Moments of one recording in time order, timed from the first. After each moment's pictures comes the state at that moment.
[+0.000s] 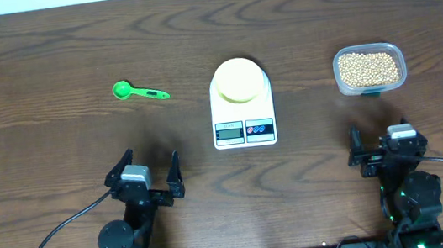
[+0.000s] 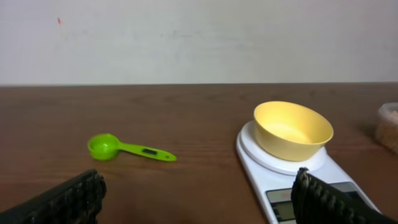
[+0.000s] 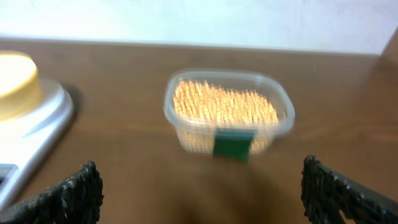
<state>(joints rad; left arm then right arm) -0.07 0.01 0.01 -0.07 0.17 -0.09 0.08 0.17 0.01 -0.01 0.08 -0.01</state>
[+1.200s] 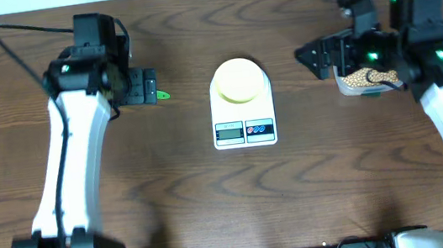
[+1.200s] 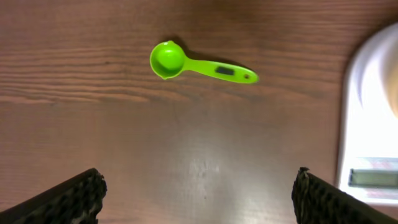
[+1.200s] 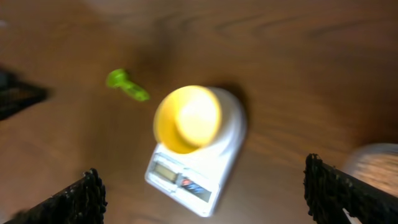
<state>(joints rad) -0.06 1.64 1.56 -1.09 -0.09 0.03 0.08 1.46 1.40 -0.74 -0.64 0.03</state>
